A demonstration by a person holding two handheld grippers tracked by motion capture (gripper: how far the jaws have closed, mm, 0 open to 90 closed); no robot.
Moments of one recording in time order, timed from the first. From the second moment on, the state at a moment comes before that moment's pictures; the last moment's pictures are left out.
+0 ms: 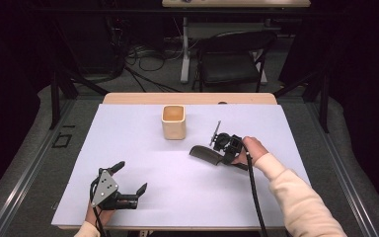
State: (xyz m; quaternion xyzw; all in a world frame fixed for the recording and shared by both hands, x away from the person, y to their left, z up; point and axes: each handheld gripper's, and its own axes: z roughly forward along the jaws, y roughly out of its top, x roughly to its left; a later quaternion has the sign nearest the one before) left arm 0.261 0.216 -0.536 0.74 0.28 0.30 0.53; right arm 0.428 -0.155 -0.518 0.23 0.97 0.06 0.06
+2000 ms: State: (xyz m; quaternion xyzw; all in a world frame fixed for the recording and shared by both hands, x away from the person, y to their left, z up) left arm 0.260 0.216 -0.536 0.74 0.28 0.30 0.53; right arm 0.397 -0.203 -0.492 0.29 0.91 0.28 0.11
